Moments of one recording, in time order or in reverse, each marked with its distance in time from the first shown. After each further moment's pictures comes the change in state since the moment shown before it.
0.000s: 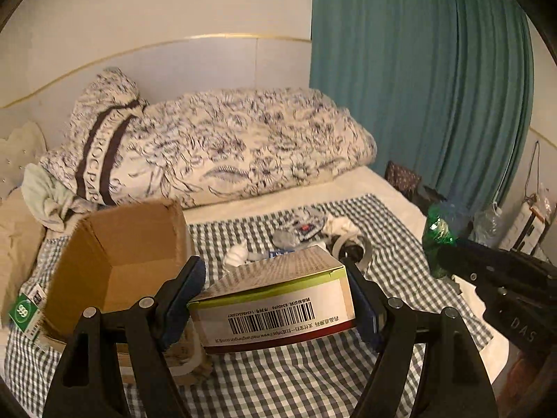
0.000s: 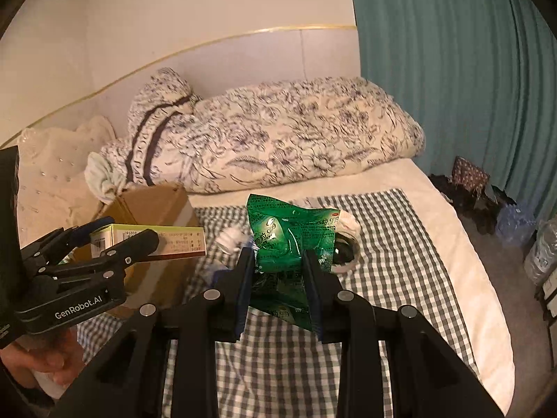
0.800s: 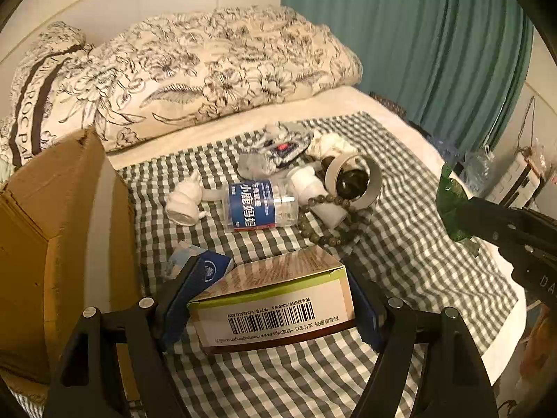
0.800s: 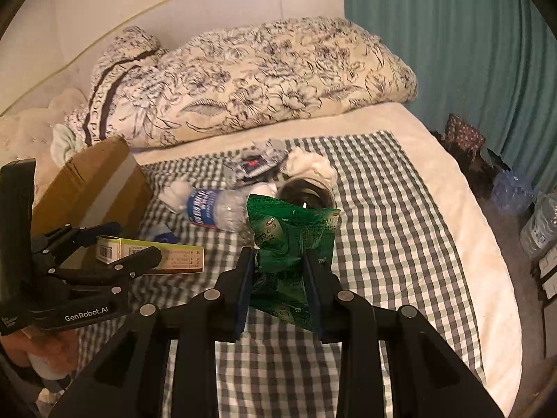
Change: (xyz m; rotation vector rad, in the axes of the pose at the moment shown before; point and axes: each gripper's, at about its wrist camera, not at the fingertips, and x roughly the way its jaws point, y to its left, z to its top) left arm 0.141 -0.024 -0.046 0.068 0.280 -0.103; right arm 0.096 -0.064 -0.028 0.031 0.204 -0.061
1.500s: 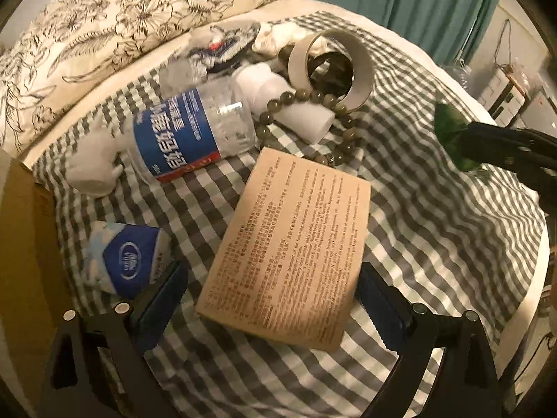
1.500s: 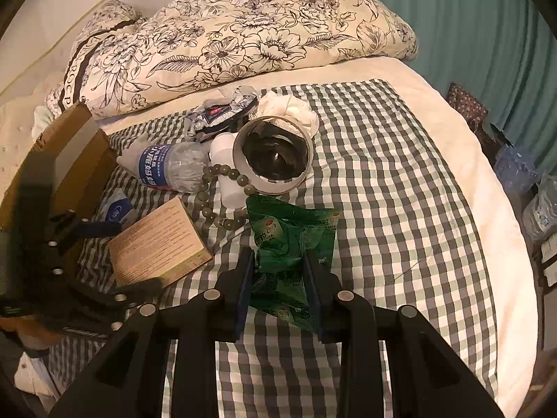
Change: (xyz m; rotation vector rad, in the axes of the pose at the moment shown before) left arm 0.115 -0.022 -0.025 0.223 0.294 -0.106; right arm 0.070 -0.042 -0.023 0.022 0.149 -0.018
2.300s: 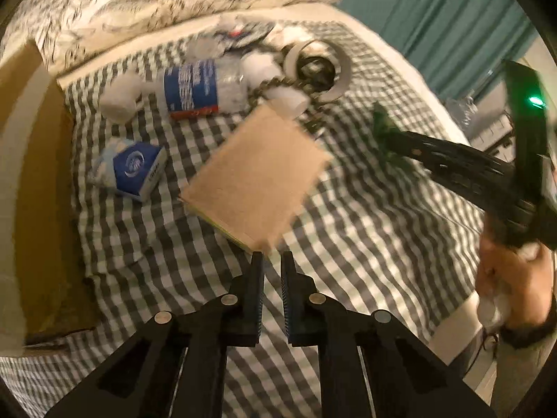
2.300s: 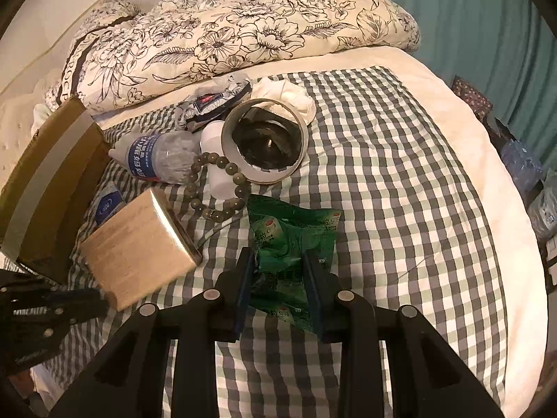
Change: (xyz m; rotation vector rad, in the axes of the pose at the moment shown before) left arm -0.072 -0.022 -0.042 -0.197 0.017 -0.070; right arm 0.018 -0.011 -0.005 0.009 0.020 0.022
